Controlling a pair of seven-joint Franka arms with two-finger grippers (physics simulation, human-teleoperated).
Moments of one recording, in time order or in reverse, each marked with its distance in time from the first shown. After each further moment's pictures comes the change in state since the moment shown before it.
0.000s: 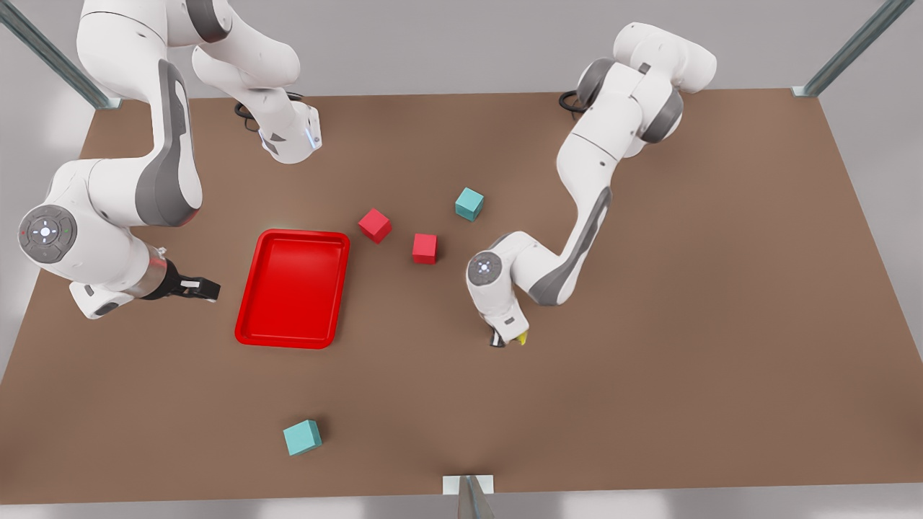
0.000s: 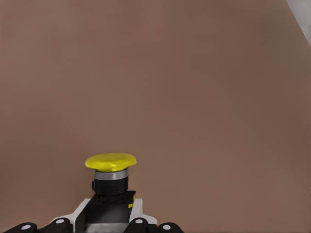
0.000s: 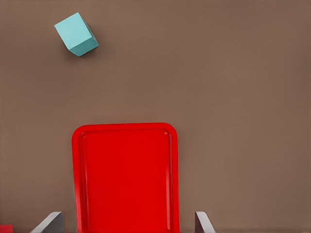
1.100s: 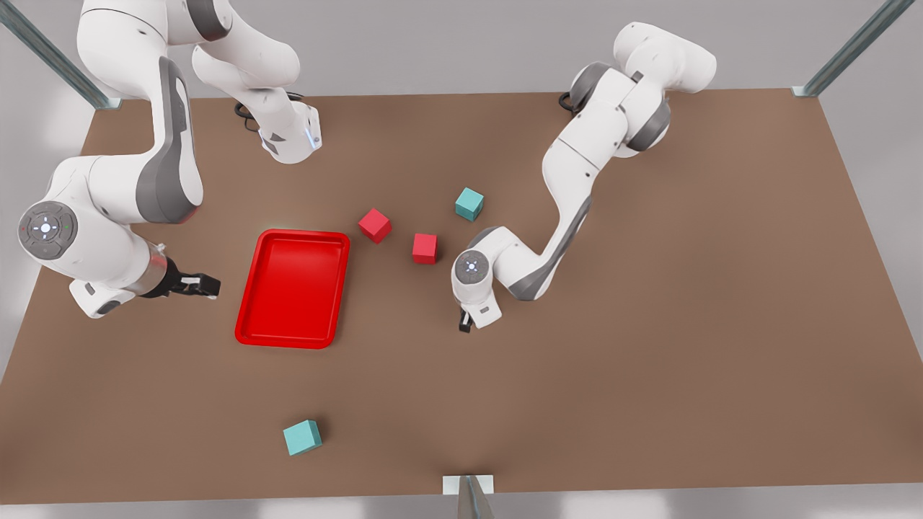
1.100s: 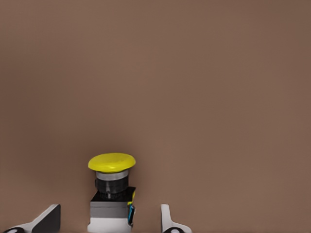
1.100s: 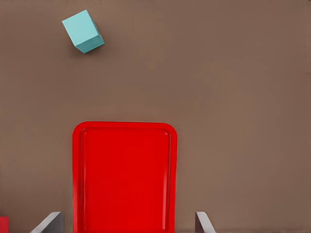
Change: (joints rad) left arm -0.014 0.072 -0.113 0.002 -0.232 0.075 0.038; right arm 0.003 -0.008 0.002 0.000 -0.005 -0.003 -0.046
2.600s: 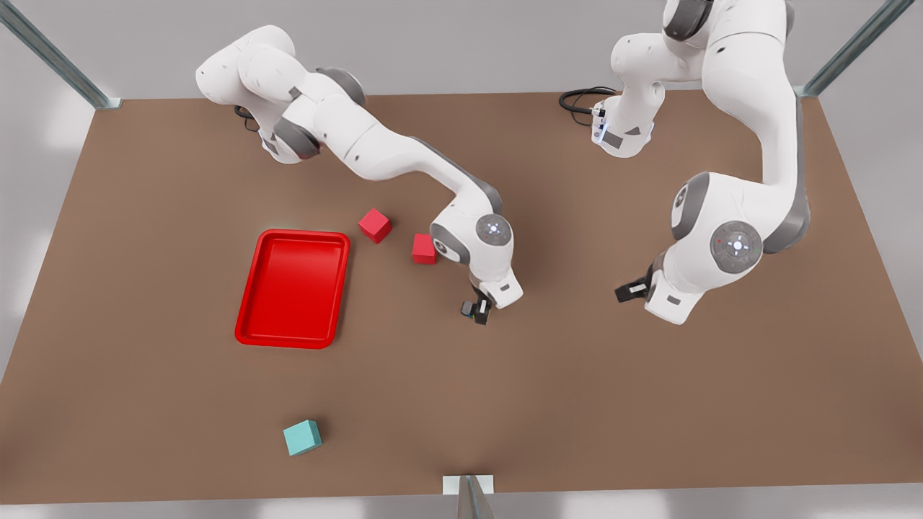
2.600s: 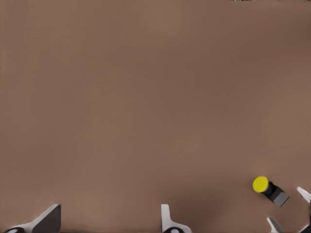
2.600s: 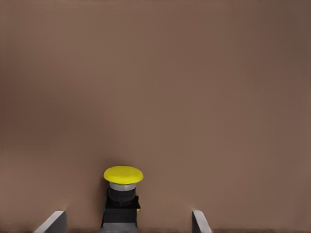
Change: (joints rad) left arm 0.534 -0.613 -0.026 -0.257 -0.157 -0.470 1.460; right arm 0.757 0.782 0.080 0.558 -0.244 0.407 -0.525
